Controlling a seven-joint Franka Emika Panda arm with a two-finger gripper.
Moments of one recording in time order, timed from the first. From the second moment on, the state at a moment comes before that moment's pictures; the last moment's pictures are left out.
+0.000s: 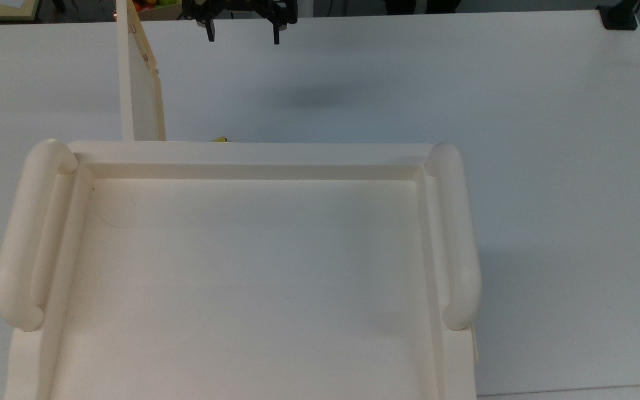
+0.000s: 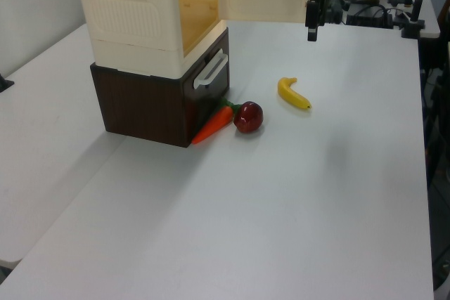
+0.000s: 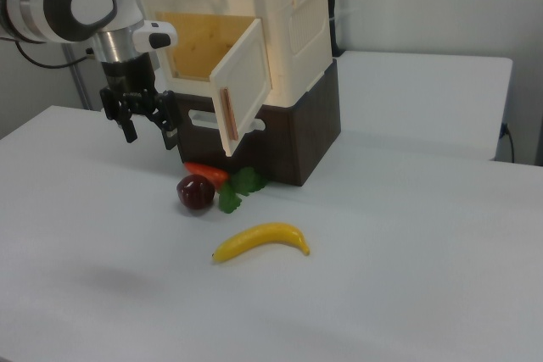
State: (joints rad) arm 0.11 0.03 -0.05 -1.68 -0.04 1.70 0.01
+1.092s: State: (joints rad) arm 0.10 0.03 -0.05 -1.56 -0.04 1.64 0.01
